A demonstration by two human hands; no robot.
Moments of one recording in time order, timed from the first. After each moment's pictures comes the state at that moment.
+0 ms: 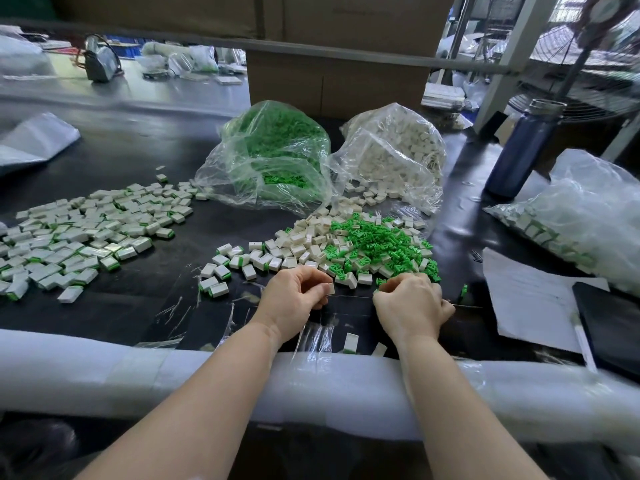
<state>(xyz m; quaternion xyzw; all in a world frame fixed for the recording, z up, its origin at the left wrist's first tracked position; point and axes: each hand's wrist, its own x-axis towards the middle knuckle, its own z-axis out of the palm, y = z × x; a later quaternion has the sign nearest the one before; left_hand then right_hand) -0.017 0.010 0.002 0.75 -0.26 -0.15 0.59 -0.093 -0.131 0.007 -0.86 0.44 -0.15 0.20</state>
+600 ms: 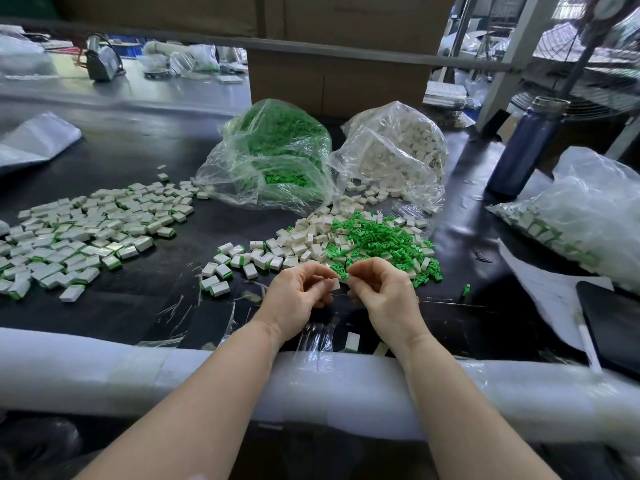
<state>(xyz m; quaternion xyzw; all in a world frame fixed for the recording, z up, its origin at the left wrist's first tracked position) -0.016 0.009 0.000 0.72 -0.28 -0.16 0.61 -0.093 -0.118 0.010 -0.80 0.14 -0.23 0.54</state>
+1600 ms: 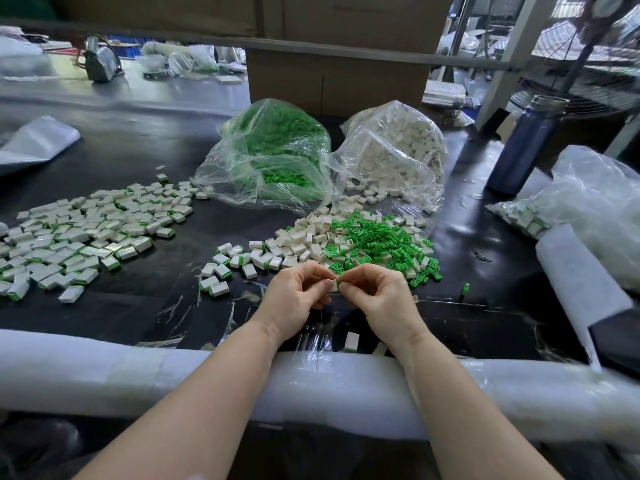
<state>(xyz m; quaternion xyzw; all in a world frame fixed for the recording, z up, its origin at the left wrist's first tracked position) -0.017 0.011 0.003 0.72 -0.29 -0.16 0.61 -0.096 -0.116 0.013 -0.78 0.12 -0.19 0.58</state>
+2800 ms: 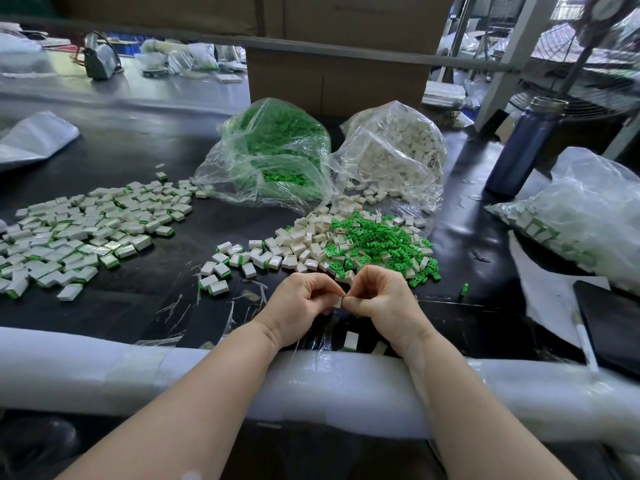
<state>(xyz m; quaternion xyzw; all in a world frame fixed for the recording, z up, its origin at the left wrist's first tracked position) -0.026 0.012 0.011 0.75 -0.34 -0.18 0.53 -0.095 -0.125 0.008 -0.79 0.11 -0.14 0.59</state>
